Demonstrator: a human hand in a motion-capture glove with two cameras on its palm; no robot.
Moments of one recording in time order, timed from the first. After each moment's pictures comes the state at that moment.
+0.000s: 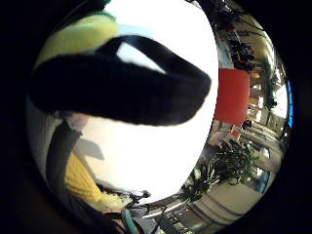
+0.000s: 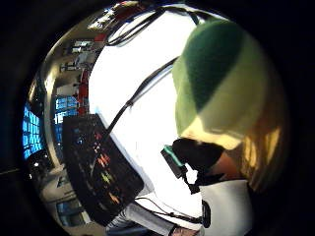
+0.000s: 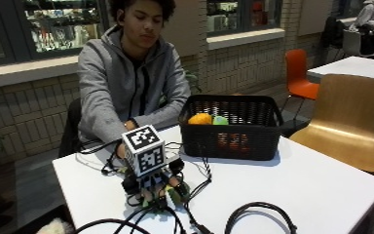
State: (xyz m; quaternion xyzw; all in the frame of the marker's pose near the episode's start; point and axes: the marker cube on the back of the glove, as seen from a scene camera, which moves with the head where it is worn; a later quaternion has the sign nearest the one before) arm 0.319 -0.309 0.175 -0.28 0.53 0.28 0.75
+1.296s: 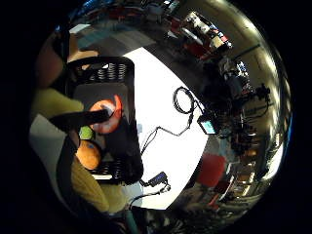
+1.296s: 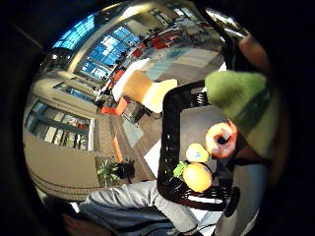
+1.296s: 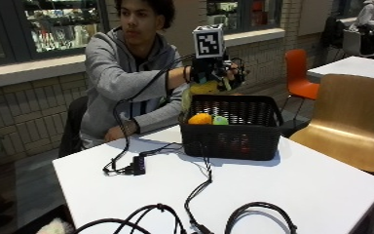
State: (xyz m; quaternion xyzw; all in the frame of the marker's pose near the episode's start) arm 0.019 -0.379 0.409 -0.37 0.44 -0.09 0.81
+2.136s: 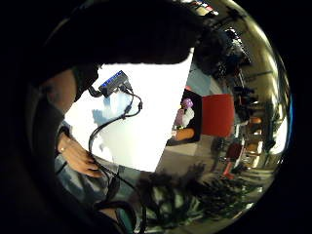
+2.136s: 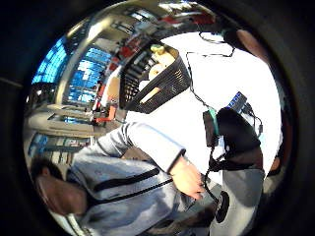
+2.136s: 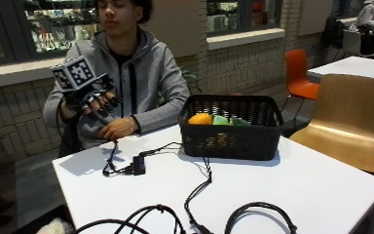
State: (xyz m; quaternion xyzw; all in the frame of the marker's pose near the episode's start) arm 0.048 -0.153 0.068 -0.22 0.47 0.06 0.85
